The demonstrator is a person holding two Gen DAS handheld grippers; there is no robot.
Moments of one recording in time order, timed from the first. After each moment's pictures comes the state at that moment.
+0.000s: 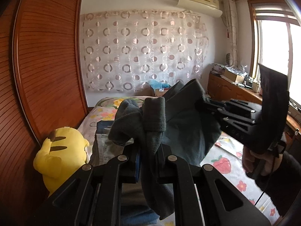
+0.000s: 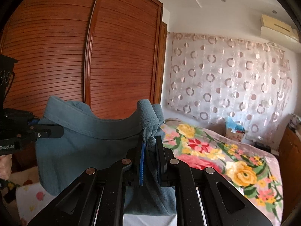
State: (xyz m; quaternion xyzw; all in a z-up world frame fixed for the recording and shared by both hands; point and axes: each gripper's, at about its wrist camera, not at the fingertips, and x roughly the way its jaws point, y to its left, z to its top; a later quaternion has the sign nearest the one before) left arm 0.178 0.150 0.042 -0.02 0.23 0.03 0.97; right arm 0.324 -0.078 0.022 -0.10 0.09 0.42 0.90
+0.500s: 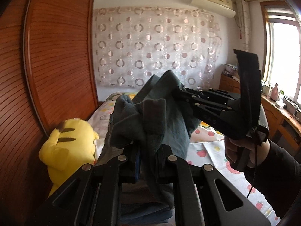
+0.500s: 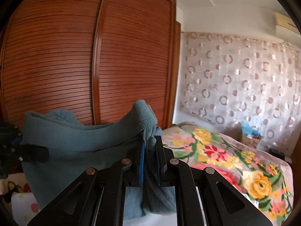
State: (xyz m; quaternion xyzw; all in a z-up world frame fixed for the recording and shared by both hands) left arm 0.173 0.171 0.027 -0.03 0.24 0.08 0.97; right arm 0.367 -0.027 0.016 -0.12 0.09 0.48 0.86
